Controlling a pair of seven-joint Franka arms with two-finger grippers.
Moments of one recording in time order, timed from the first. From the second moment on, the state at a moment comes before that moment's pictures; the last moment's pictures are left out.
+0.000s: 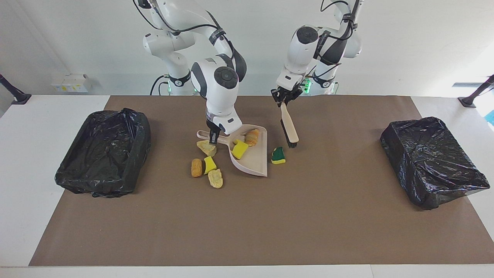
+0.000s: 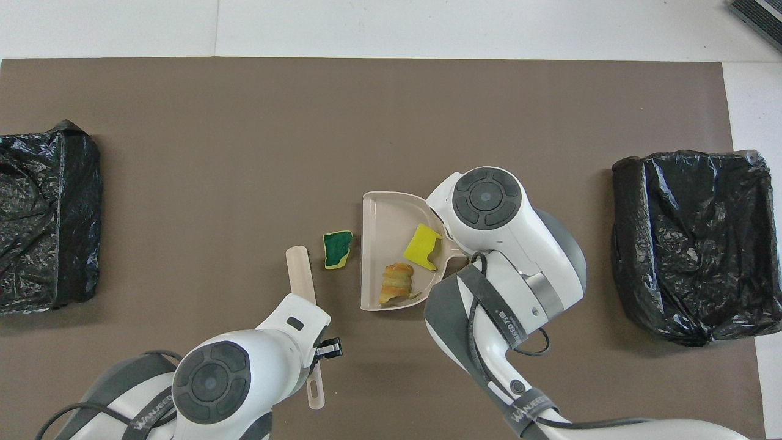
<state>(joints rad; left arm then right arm) -0.55 -0.29 -0.13 -2.45 -0.19 2.15 -0.76 0.42 0.21 0.04 -1.87 -0.18 1.92 -1.01</state>
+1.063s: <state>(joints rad) -0.63 -0.11 -0.15 -2.35 -0.23 2.32 -0.56 0.48 0.25 0.04 -1.89 -0.18 1.98 -0.92</state>
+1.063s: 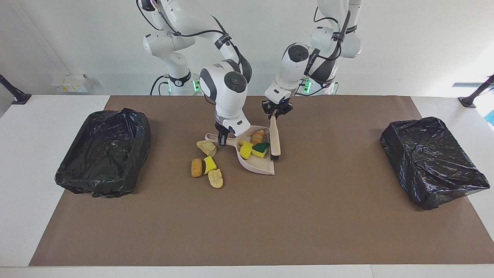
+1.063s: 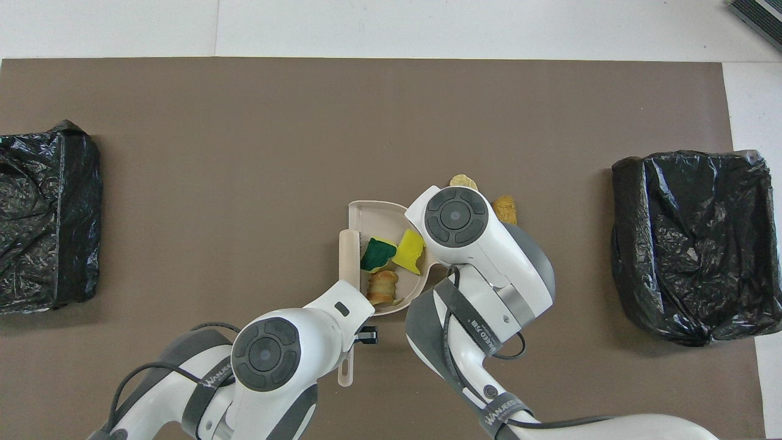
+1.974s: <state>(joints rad) -0.47 -0.10 -0.12 -2.25 -0.22 2.17 -0.63 0.48 0.25 0.04 -1.89 -0.18 1.98 -0.92</state>
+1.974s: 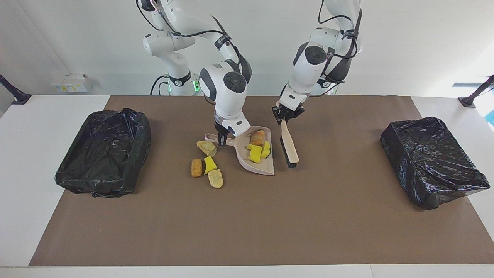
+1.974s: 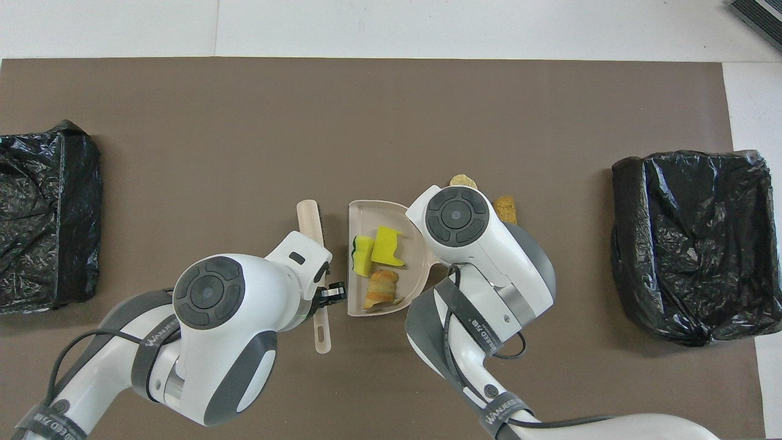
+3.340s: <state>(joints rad) -0.78 -0.32 -0.21 -2.59 -0.22 2.32 -0.97 -0.02 0.04 0.03 -1.84 -0.06 1.90 -1.20</state>
